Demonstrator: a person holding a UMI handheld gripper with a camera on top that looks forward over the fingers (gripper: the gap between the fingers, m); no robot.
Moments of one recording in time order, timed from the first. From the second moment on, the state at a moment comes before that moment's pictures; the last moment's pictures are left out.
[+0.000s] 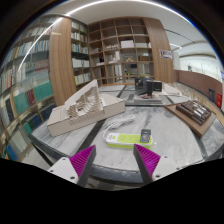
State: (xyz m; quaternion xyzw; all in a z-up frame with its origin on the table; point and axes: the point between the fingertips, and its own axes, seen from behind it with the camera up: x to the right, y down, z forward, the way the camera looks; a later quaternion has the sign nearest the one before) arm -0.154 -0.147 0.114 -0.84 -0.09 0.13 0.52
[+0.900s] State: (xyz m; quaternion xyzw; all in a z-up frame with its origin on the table) arm -0.070 0.020 0.028 -0.84 -0.06 0.04 0.54
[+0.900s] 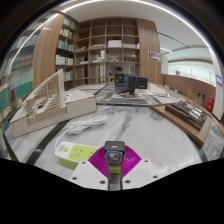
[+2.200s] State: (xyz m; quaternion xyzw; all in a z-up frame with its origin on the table) arm 0.030 -0.030 0.021 -0.89 -0.05 0.02 0.45
